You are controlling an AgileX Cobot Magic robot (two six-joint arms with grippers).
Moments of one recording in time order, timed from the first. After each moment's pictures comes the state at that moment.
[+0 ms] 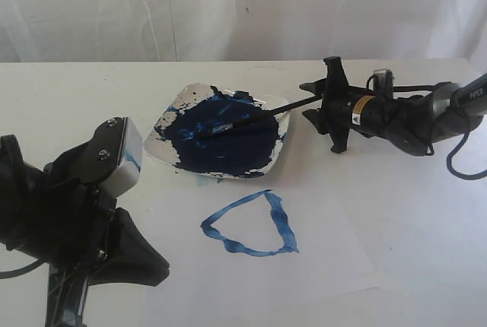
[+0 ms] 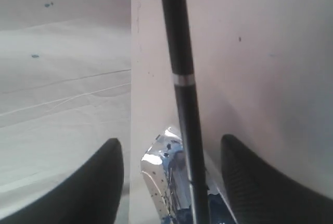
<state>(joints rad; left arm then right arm) -0.50 1.28 -0.68 -0.92 0.86 1.45 0.27 2.29 -1.31 -0.73 -0.65 2.09</state>
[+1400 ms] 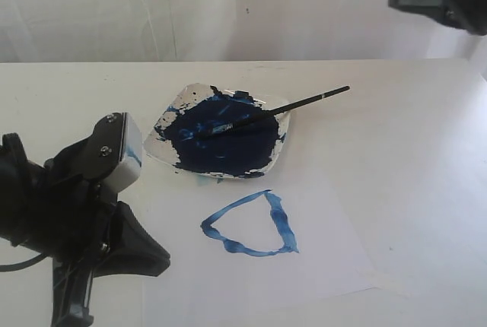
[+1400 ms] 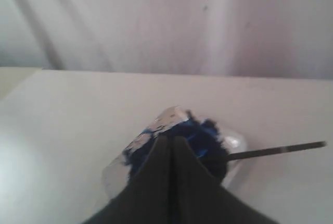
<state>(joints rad) -0.50 1.28 -0.68 -0.92 0.82 1.45 0.02 1.27 -0.98 -1.72 -0.75 1.88</state>
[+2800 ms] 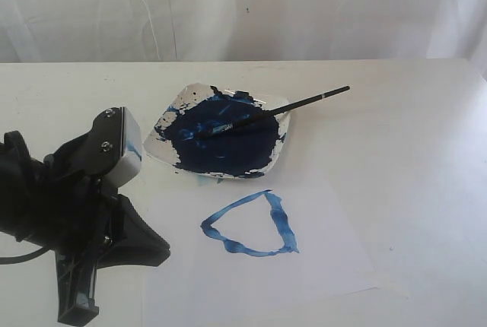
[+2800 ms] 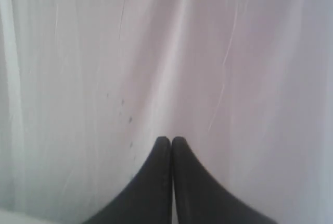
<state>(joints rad) -0.50 1.28 -0.68 -0.92 0.77 1.45 0.03 0.64 -0.92 -1.75 -0.42 1.81</state>
